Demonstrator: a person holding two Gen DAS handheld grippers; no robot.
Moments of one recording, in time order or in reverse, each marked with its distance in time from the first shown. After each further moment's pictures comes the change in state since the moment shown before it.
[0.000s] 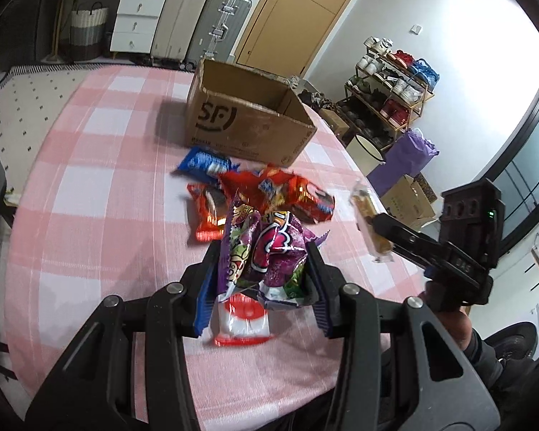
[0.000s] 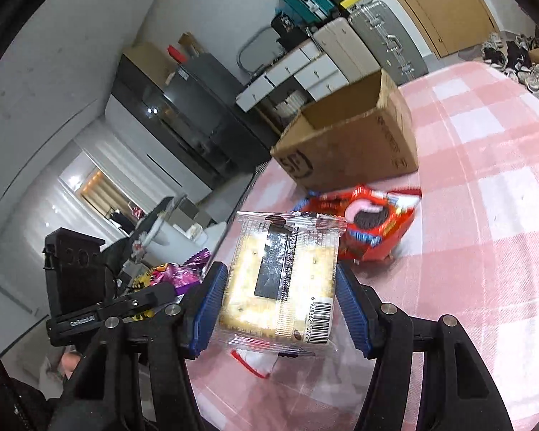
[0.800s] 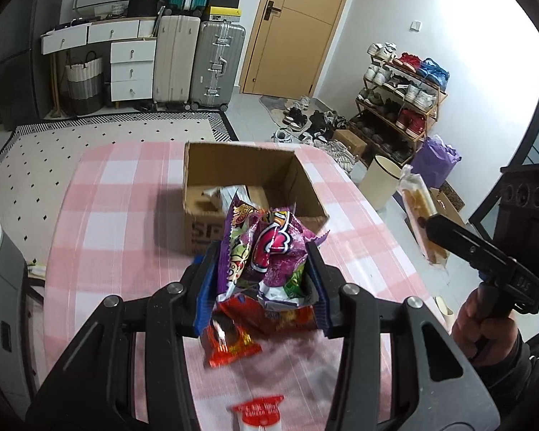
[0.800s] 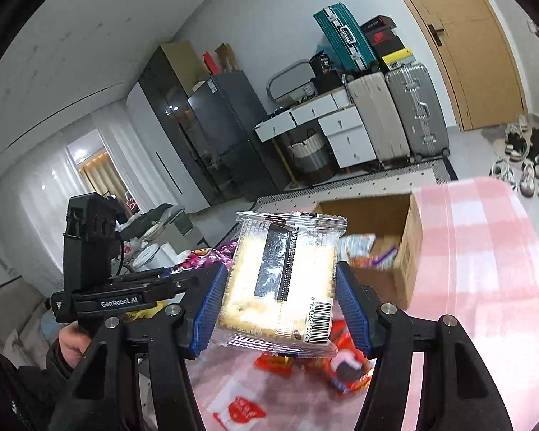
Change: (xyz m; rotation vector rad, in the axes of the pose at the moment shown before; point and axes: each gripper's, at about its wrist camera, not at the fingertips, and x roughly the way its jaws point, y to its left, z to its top) left arm 0.023 -0.045 0.140 0.121 -0.085 0.108; right arm -0.023 0.055 0.125 -0.252 -0.104 -0.045
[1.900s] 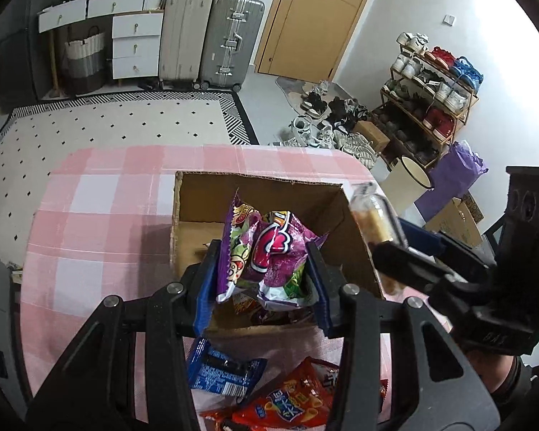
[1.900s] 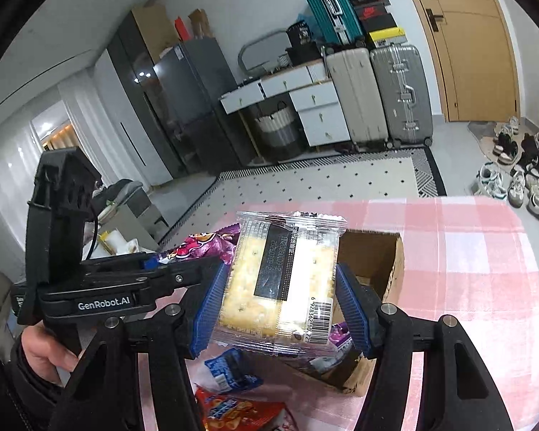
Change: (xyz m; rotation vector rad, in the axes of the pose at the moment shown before) left arm 0.178 0.042 0.103 -0.063 0.113 0.033; right arm 0.169 -0.092 0.066 -0.022 0.159 -0.138
